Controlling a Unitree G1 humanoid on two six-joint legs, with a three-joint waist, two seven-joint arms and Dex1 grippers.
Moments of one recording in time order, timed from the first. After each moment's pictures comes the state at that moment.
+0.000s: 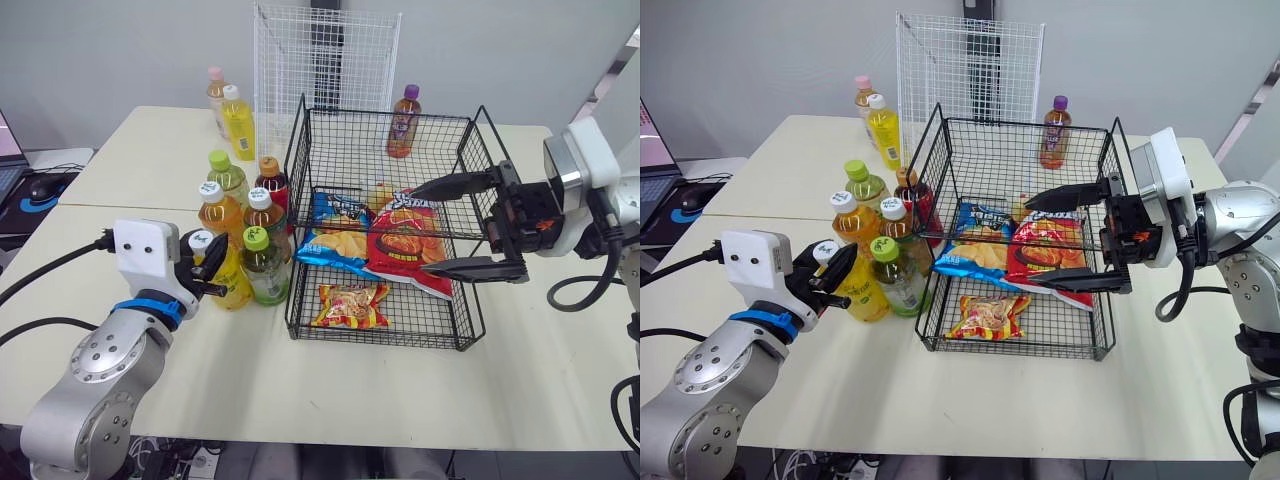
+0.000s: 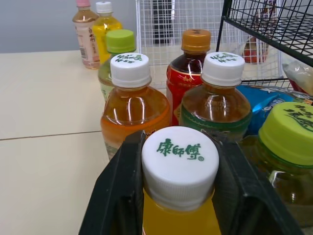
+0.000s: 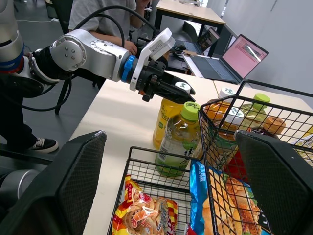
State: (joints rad) left arm -0.03 0.50 0.35 -0.79 -0.63 0.82 -0.03; right arm -0.69 -0.87 -0.06 -0.32 0.81 0.56 1.25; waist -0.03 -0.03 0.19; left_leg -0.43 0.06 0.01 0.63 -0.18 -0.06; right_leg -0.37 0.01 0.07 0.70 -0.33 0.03
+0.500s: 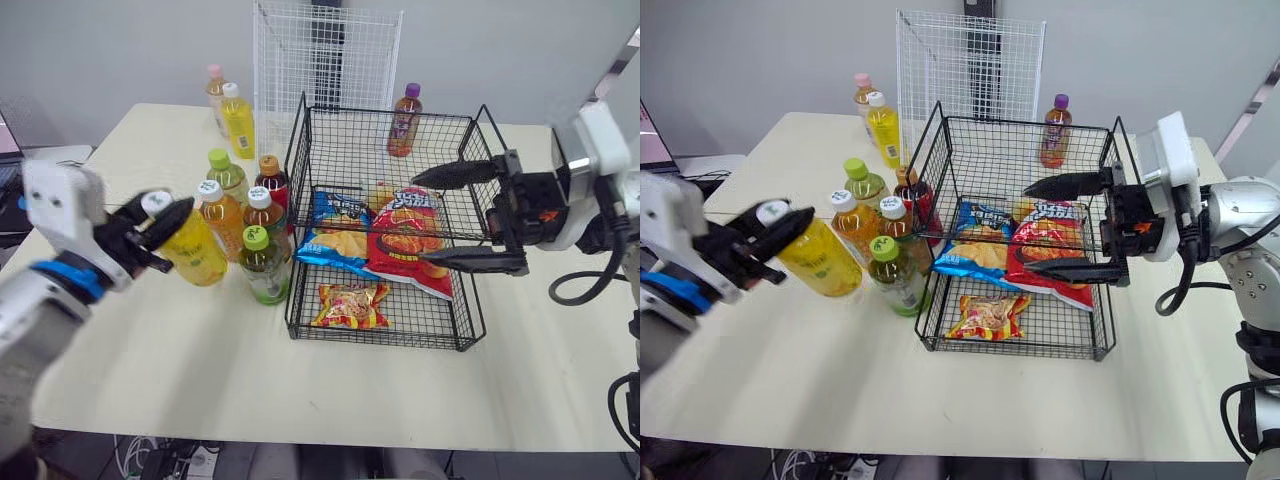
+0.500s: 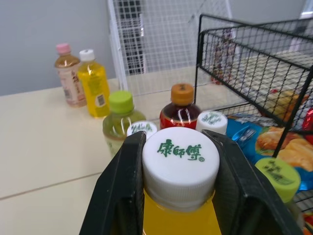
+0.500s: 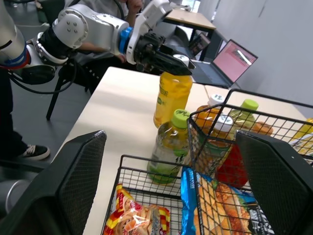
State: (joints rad) left arm -0.22 0.91 0.67 -0.60 -1.05 0.96 -0.30; right arm -0.70 -0.86 -0.11 -0.35 0.85 0.61 1.17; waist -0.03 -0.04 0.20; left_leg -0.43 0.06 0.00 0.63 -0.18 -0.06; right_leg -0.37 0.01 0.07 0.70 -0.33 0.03
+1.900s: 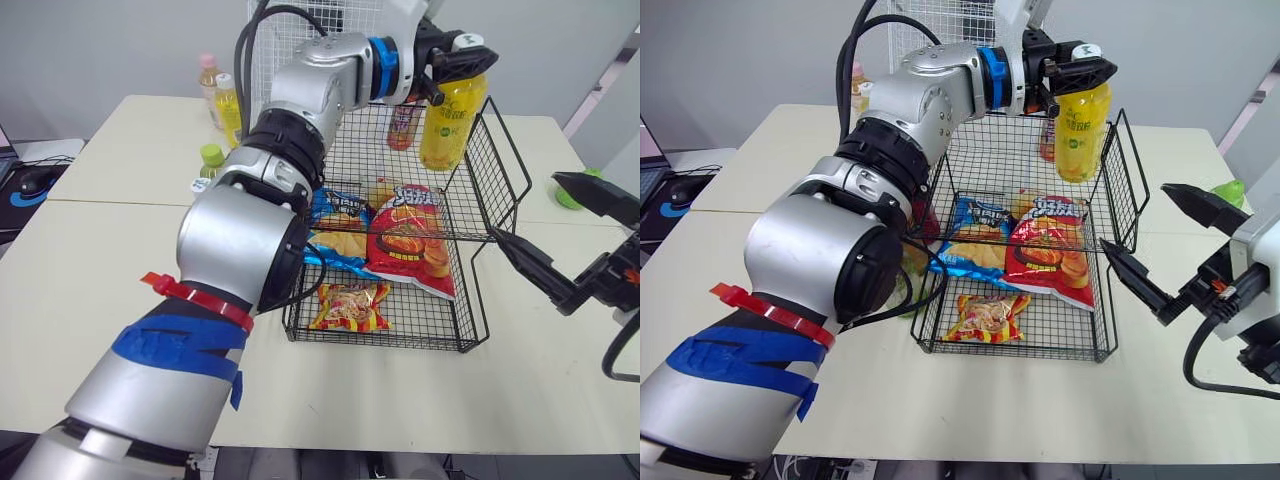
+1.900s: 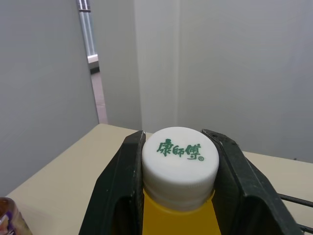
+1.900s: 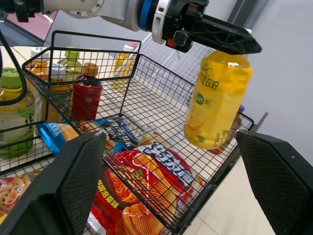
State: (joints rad) left arm -1.79 0.08 0.00 1.30 -0.27 0.14 -0.89; right arm 0.05 -0.87 -0.78 -0.98 1.02 0.73 0.37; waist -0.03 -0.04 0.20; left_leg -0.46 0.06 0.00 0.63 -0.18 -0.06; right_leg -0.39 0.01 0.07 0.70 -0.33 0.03
